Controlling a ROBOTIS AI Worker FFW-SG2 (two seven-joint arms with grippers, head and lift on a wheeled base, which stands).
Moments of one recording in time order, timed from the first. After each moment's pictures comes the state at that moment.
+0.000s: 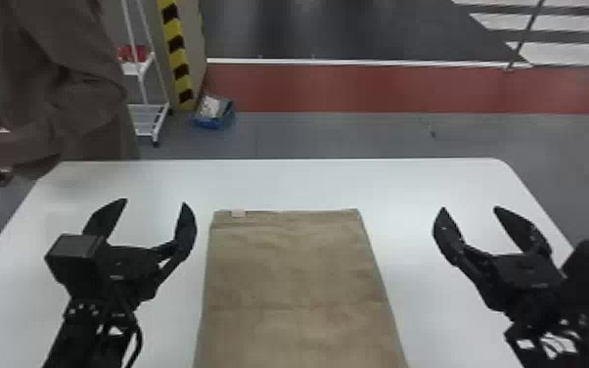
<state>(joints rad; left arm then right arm) 0.33 0.15 -0.05 -1.94 0.05 0.02 0.07 0.41 -0.08 -0.13 -2.08 -0.18 0.16 0.16</state>
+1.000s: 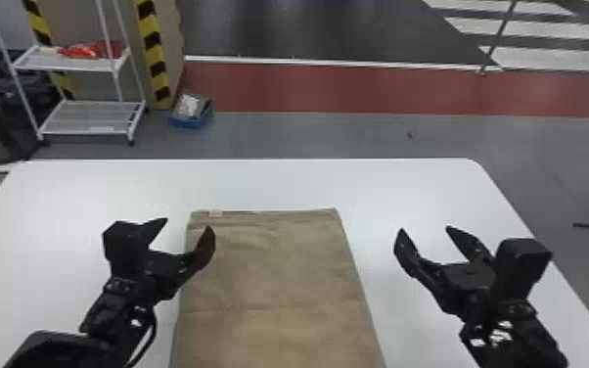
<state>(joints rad) 0.09 0.13 -0.13 -1.57 0.08 0.12 -0.09 0.33 -0.12 -0.10 -1.91 -0.16 0.20 0.15</state>
